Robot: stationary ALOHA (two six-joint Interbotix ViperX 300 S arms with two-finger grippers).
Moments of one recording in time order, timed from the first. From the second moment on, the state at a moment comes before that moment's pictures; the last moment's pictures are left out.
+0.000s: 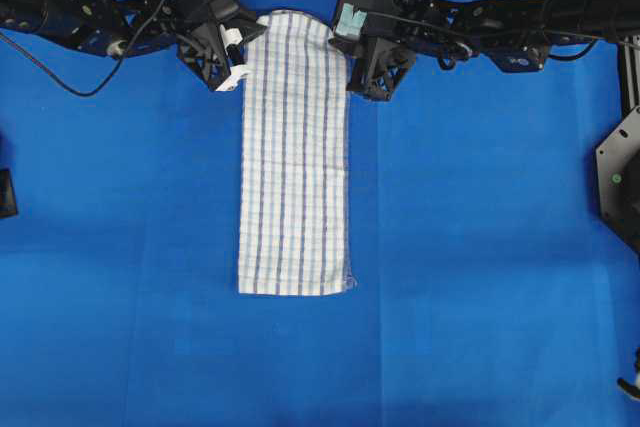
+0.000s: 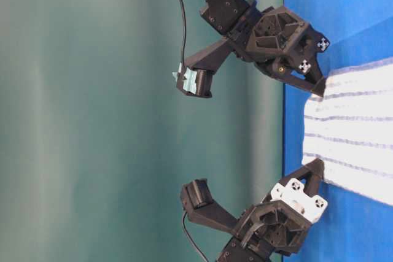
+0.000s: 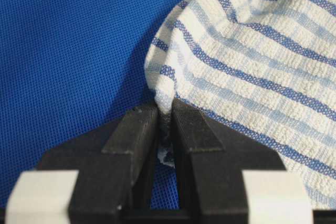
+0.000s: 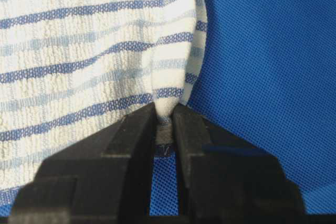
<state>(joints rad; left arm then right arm) 0.46 0.30 0.74 -0.03 -0.39 0.06 -0.43 0.28 0.61 0.07 -0.09 -0.11</state>
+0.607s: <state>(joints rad) 0.43 0.22 0.77 -0.03 -0.36 0.06 -0.43 0.18 0.61 0.07 -0.02 -0.11</state>
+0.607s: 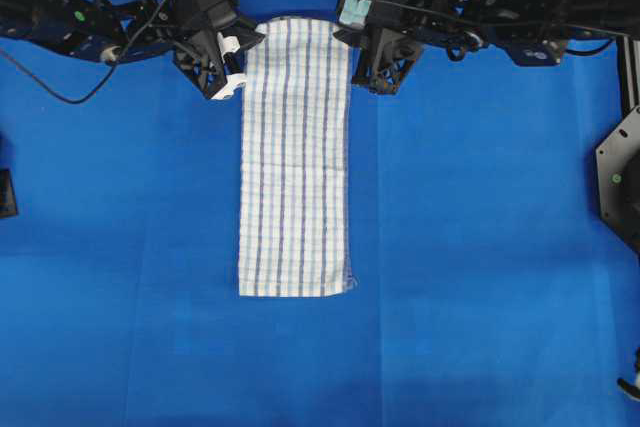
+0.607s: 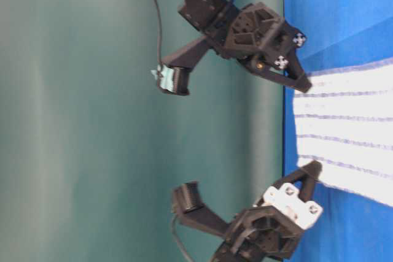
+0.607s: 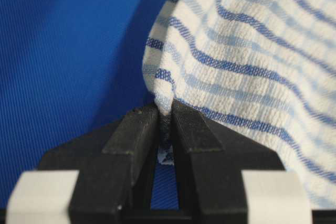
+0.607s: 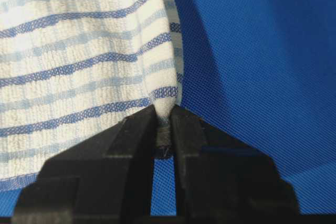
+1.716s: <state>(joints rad) -0.04 -0.11 0.87 -0.03 -0.20 0.02 -0.03 -0.12 0.76 0.26 0.05 -0.11</state>
